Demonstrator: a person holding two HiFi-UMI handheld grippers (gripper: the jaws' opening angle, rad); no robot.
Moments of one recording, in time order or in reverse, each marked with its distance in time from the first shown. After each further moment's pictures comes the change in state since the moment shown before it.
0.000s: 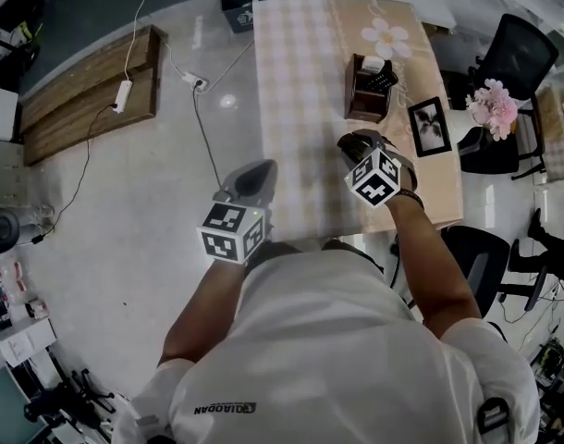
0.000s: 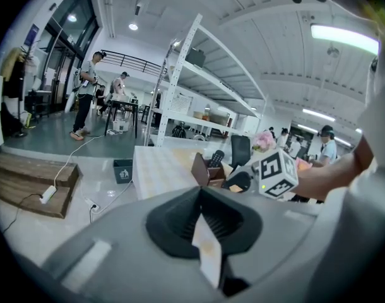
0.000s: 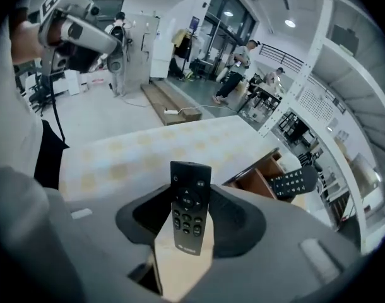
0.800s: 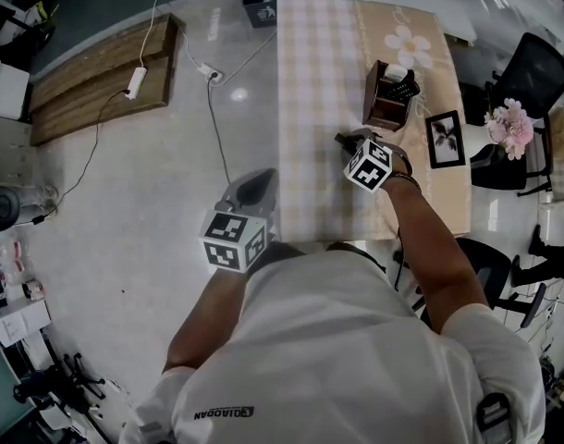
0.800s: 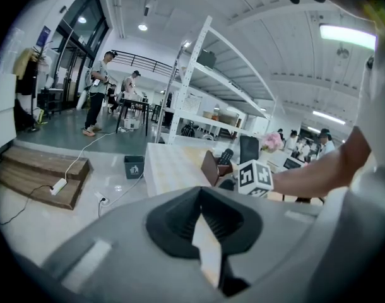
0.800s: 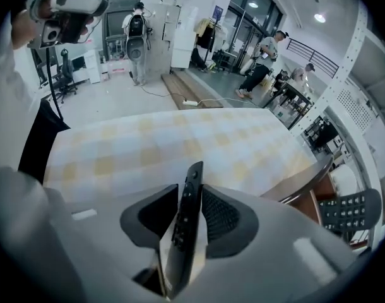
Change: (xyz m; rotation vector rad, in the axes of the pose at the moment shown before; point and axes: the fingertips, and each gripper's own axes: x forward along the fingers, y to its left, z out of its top) left arm -0.028 0.023 -0.014 -0.048 0.001 0.074; right arm 0.078 0.019 0.004 -0.142 0.071 0.156
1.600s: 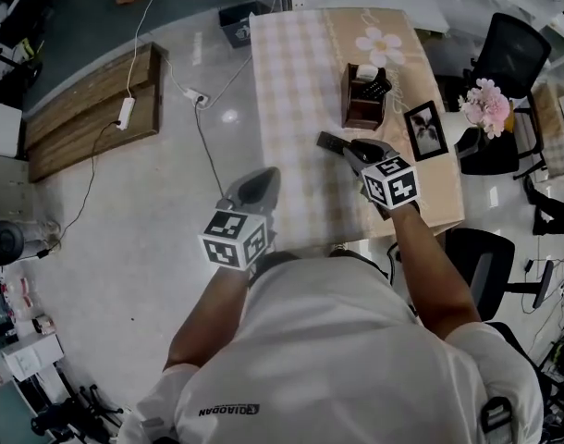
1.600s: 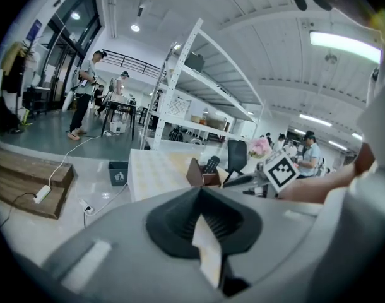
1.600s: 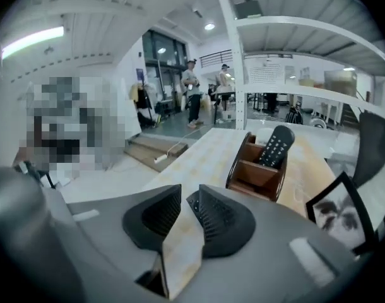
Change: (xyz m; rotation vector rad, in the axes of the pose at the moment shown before) left arm 0.022 -0.034 0.025 0.034 -0.033 -0.108; right arm -0.117 -0.021 0.004 0.682 -0.445 -0.068
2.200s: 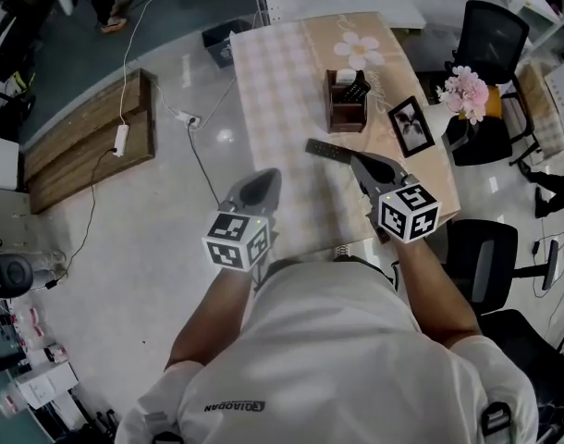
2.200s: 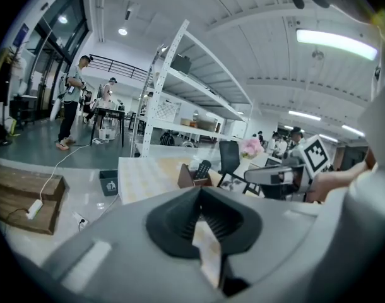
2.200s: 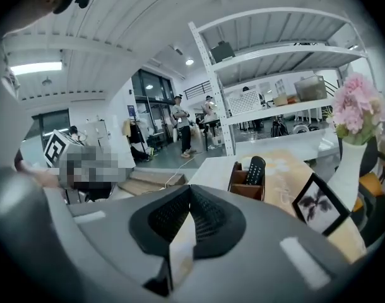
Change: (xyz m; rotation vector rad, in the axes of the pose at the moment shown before) left arm 0.015 -0.023 0.016 0.083 -0.020 -0.062; right arm -0.097 0.025 0.038 0.157 -0.293 -0.044
